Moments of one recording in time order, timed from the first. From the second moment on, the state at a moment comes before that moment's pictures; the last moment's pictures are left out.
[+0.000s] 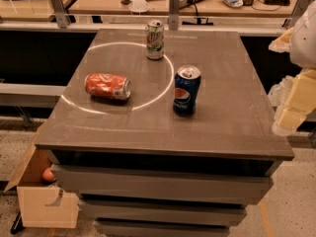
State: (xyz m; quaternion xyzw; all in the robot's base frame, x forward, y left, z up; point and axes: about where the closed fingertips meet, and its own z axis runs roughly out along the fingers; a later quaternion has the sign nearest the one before) arm 0.438 -0.217 0.976 -0.60 0.78 -0.03 0.16
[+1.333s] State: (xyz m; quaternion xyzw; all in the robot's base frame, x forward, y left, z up) arm 0.564 -0.192 0.998 -0.52 0.77 0.04 0.37
